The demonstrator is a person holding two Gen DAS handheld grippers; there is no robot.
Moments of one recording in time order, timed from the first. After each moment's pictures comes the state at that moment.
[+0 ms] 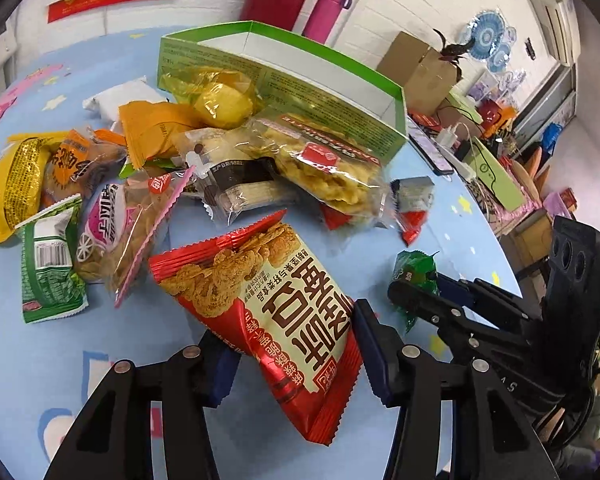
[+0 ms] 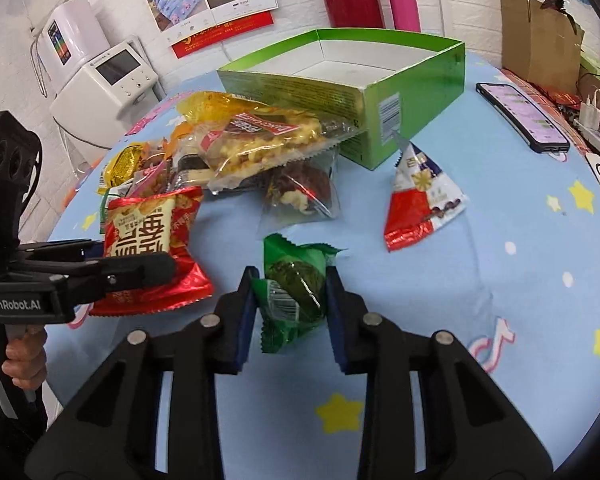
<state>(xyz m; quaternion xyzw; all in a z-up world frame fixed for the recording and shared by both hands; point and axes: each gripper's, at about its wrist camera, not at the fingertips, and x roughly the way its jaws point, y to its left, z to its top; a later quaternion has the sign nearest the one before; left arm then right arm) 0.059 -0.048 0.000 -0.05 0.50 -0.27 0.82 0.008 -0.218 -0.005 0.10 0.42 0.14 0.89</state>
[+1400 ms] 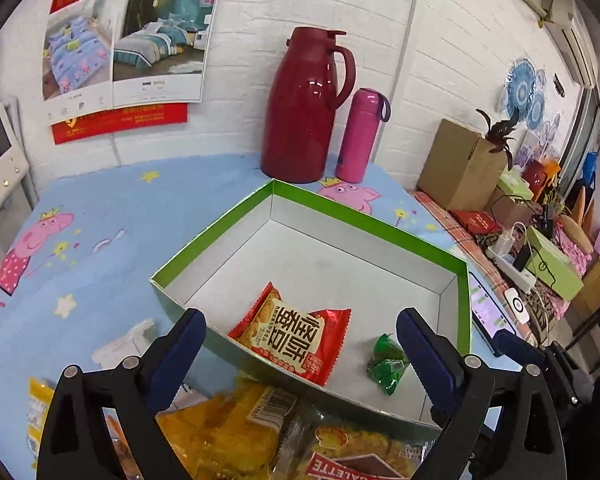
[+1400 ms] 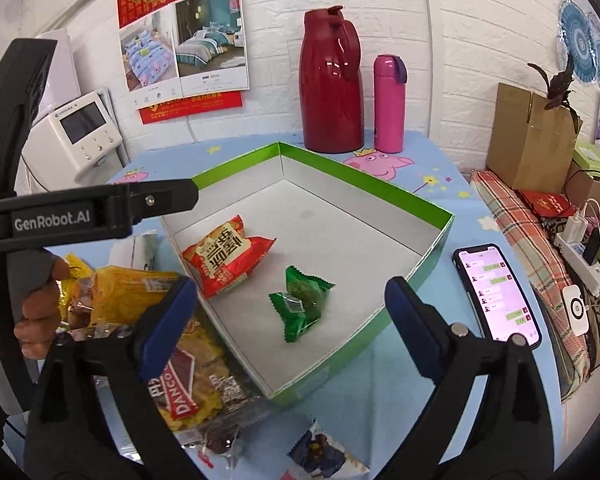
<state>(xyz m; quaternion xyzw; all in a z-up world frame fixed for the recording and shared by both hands) 0.219 -0.094 0.083 -0.01 0.37 -0.18 0.91 0.129 -0.248 0.061 0.04 0.32 0.09 0.94</state>
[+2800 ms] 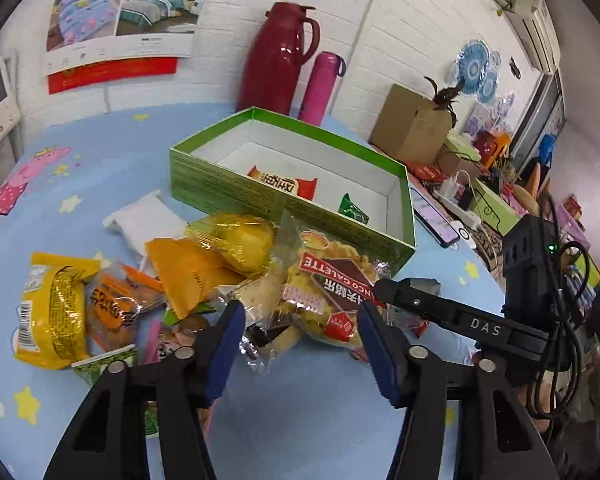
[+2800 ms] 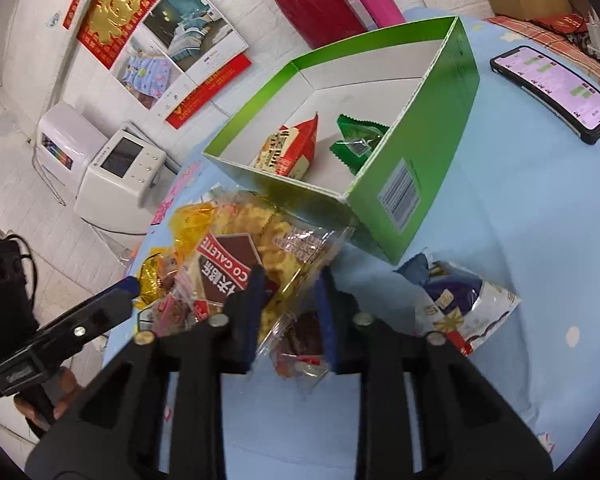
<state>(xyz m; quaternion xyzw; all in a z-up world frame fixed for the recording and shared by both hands) 0.114 -0.038 0.048 -0.03 0.42 -0.27 0.87 0.094 -0.255 0.000 0.28 0.39 0.18 0.86</state>
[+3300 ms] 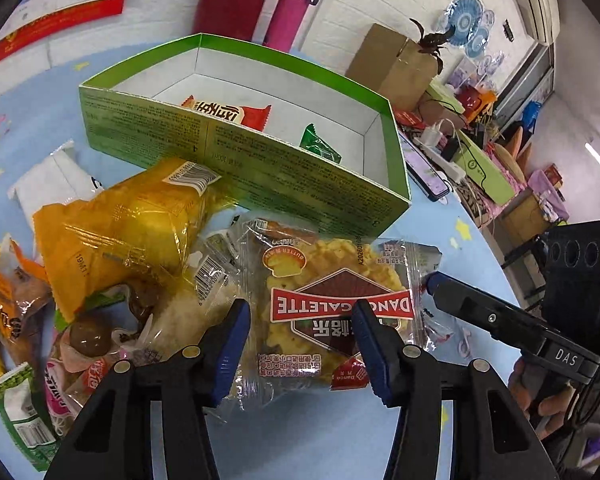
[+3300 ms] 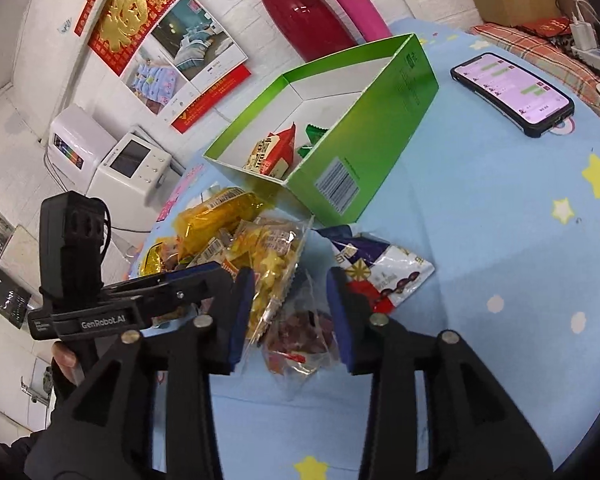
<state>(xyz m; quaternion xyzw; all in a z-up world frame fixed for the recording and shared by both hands) 0.140 -0.085 0.000 -0.03 0.50 -0.33 0.80 0.064 -0.287 0.006 0.27 0.38 0.18 0.87</state>
